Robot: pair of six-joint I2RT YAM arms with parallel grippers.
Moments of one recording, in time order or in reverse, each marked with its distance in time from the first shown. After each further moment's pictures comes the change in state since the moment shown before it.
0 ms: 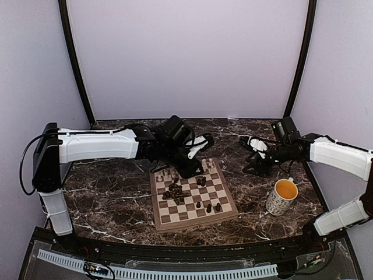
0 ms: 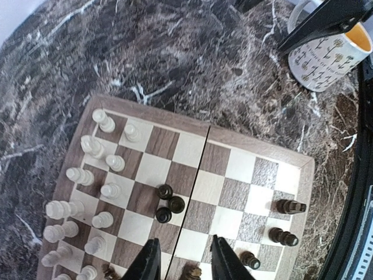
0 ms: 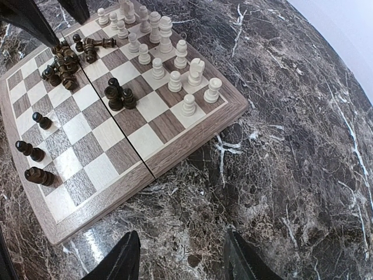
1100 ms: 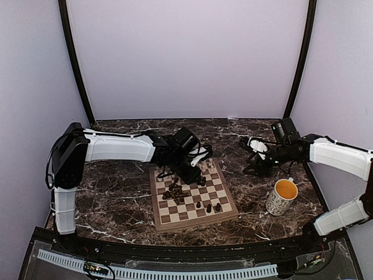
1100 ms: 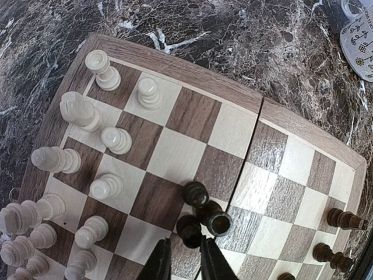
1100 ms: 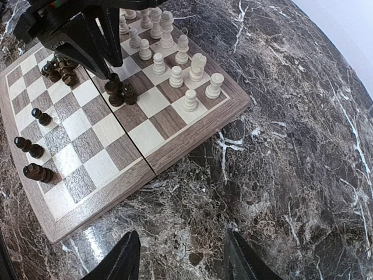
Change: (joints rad) left arm 0.037 0.200 0.060 -0.031 -0.007 -0.065; right arm 0.000 0.000 -0.010 0.000 0.004 -0.005
